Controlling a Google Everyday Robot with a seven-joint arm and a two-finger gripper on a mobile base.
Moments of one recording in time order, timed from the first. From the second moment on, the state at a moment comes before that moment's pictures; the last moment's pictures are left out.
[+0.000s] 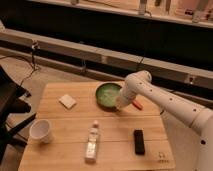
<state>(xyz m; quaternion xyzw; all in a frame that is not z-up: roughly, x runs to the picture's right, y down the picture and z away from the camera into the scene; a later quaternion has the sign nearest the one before) 0.096 0.107 0.866 -0.23 -0.21 -0.22 0.92</state>
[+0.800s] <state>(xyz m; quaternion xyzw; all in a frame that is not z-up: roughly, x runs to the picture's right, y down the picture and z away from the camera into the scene) 0.089 0.083 0.843 -0.20 -0.21 -0.25 0.92</state>
